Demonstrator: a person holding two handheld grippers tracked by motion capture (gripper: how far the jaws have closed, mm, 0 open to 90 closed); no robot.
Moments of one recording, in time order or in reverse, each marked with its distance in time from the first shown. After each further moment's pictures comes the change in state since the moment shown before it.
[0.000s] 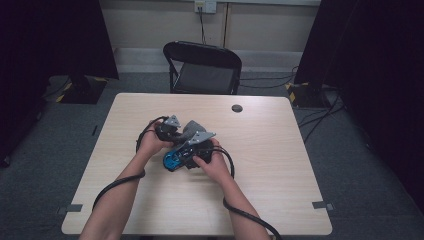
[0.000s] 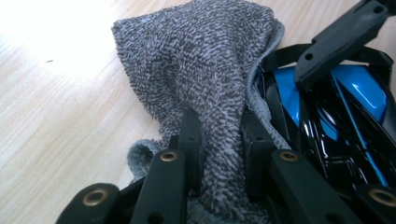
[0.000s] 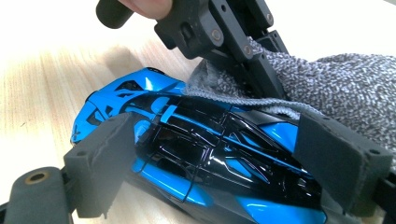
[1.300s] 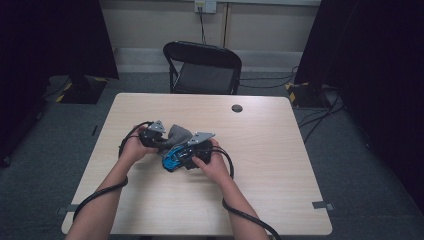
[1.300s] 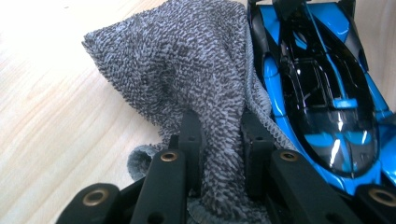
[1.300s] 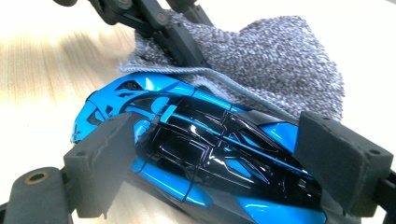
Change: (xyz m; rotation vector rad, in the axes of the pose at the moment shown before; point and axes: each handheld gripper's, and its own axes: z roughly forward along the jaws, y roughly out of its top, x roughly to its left) left arm -0.002 -0.037 -0.042 0.028 -0.004 -0.015; right arm 0.003 0.001 0.001 -0.003 0.003 0.000
